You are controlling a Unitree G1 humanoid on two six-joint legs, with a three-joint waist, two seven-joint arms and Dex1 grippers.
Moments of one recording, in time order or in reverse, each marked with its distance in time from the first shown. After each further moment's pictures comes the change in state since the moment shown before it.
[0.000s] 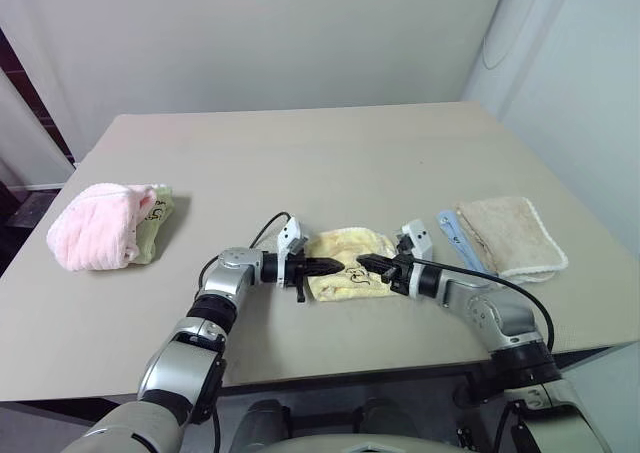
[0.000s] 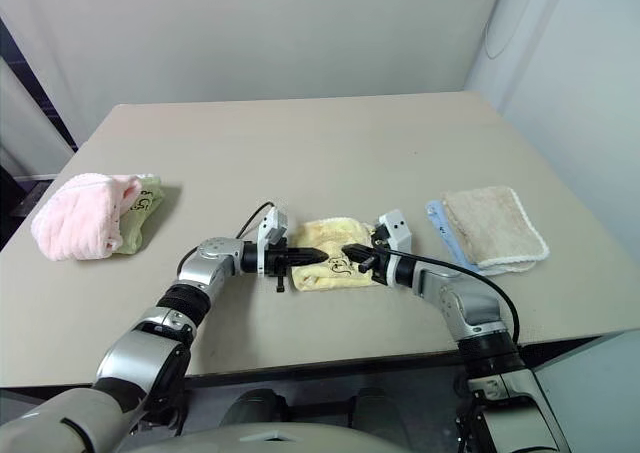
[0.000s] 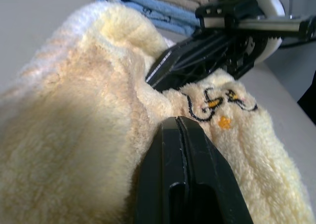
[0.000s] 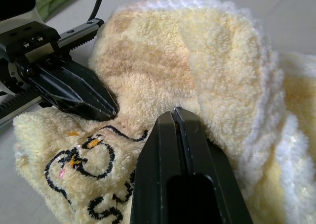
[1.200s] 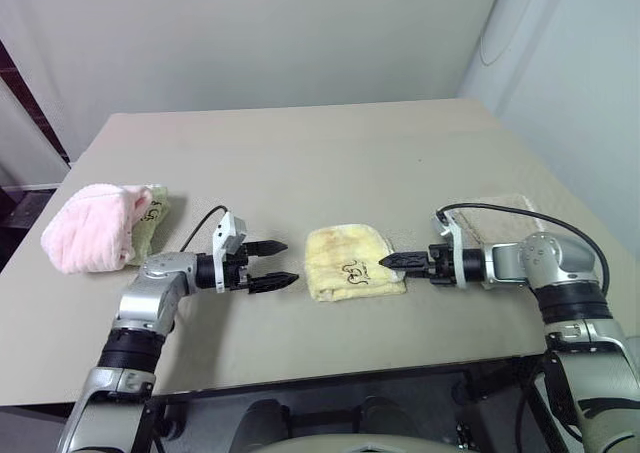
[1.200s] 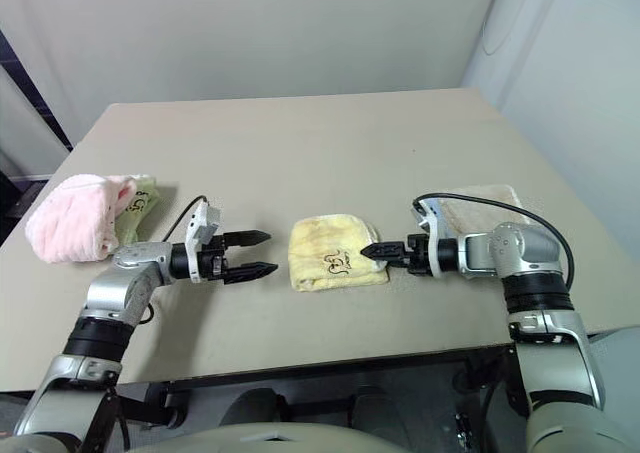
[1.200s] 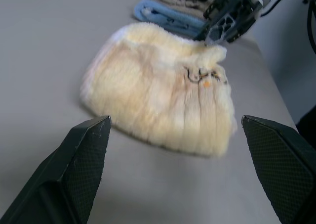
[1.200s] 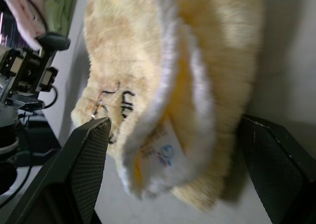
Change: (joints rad) left arm 0.313 0.267 0.100 -0.698 -0.150 0.342 0.077; right arm -0.311 -0.180 -0.089 0.296 0.250 0.737 0.124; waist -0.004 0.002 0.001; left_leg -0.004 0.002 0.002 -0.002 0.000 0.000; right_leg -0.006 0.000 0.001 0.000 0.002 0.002
